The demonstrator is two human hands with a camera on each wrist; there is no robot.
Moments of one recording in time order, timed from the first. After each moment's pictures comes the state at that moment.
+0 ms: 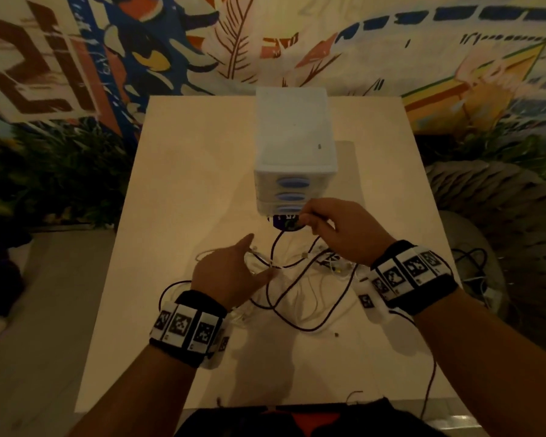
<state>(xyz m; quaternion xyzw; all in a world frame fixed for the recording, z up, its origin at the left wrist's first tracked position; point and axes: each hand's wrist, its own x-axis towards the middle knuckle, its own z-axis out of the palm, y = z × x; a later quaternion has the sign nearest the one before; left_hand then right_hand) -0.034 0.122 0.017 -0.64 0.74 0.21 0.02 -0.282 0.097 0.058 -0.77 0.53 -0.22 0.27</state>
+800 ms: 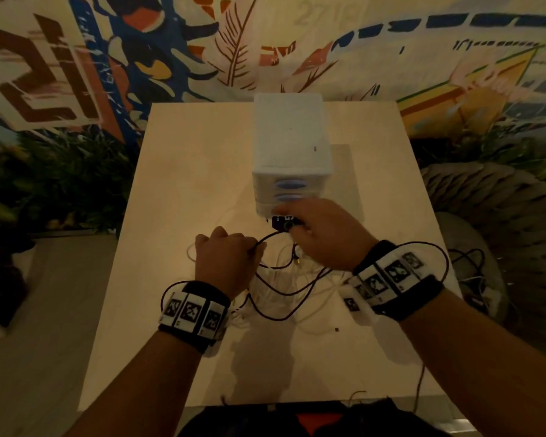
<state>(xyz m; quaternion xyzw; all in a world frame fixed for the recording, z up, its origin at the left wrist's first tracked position) -0.041 0.118 0.024 -0.61 0.79 0.07 -0.01 -0.250 0.109 0.086 -0.79 0.53 -0.18 0.24</state>
